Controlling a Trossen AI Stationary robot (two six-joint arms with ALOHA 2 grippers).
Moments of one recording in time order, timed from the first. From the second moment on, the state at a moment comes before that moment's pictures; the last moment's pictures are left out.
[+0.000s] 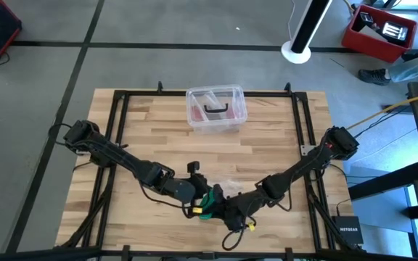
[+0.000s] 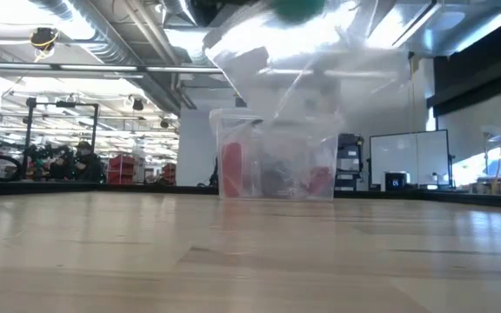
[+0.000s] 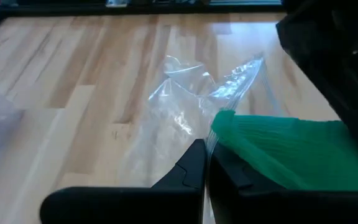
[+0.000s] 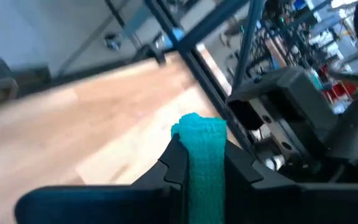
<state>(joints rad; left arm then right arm) -0.45 1.69 1.28 -0.24 -0.46 -0.28 0.55 1.75 1.15 0.24 0.26 -0.74</state>
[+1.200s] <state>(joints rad) -0.50 1.68 1.29 -0.16 -0.44 -0.28 0.54 1.74 1.15 -0.11 0.87 -0.46</state>
